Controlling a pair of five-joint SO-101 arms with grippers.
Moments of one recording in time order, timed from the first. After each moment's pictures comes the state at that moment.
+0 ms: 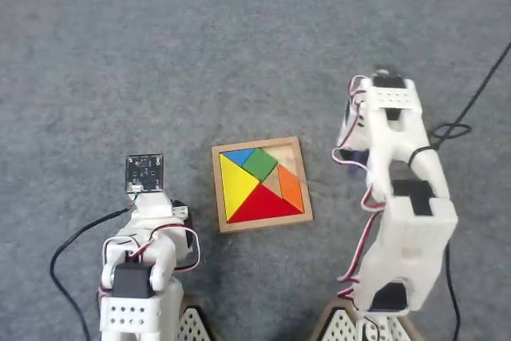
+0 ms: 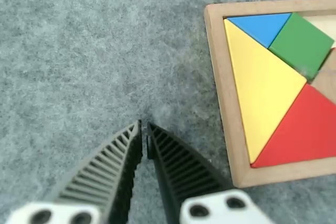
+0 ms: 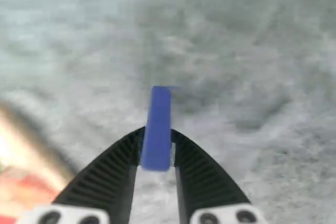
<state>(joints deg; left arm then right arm) -4.2 -103.1 97.2 72.2 11.0 -3.4 24.3 -0.6 76.9 -15.6</state>
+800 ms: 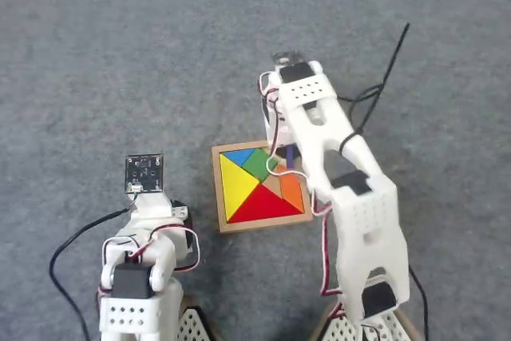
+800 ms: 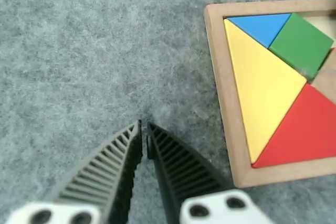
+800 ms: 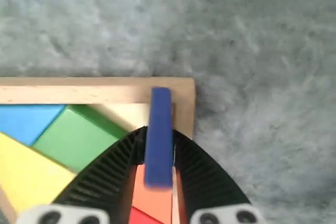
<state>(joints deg) -4.2 -103.1 97.2 72.2 11.0 -24.8 40.5 -26.7 89.0 -13.1</state>
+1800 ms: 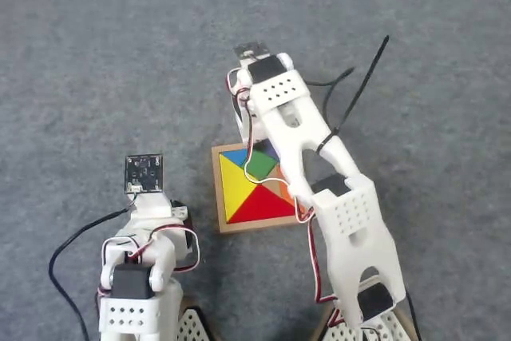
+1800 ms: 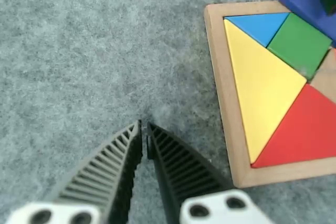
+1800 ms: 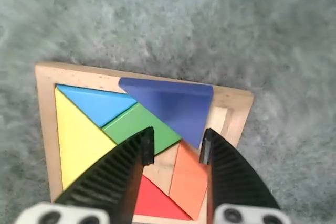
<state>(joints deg) -4.2 -103.1 97.2 72.2 11.0 -31.6 44.3 -42.1 96.3 -11.2</state>
